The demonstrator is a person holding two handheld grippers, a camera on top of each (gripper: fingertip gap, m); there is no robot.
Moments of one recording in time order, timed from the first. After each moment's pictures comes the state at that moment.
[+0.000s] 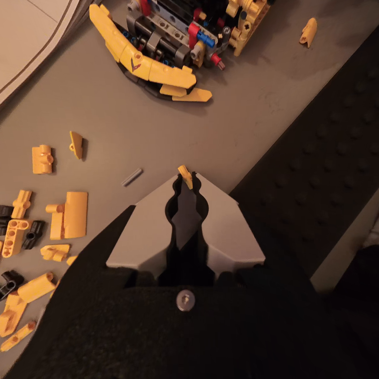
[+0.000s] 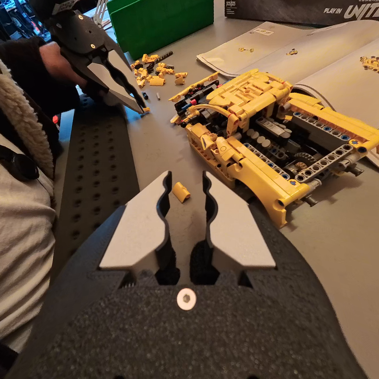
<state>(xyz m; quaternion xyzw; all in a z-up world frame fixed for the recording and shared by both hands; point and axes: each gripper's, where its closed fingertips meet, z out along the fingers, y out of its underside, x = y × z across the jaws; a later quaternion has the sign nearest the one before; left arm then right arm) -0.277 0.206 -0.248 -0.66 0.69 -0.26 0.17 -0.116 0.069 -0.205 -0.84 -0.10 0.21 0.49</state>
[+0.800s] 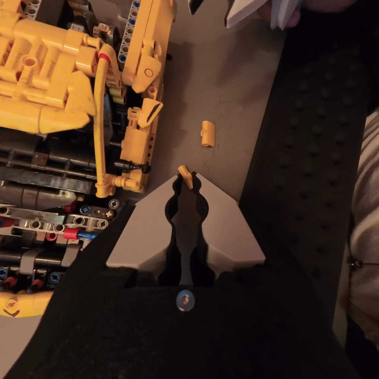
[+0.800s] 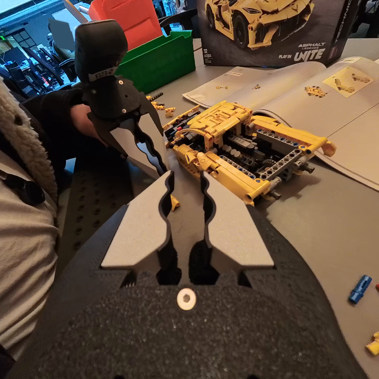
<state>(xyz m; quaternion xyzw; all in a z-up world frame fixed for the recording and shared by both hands) -0.160 0.097 -0.249 -0.50 0.79 -0.34 0.11 -0.089 0.065 -0.182 -0.80 -0.05 0.21 0.56</state>
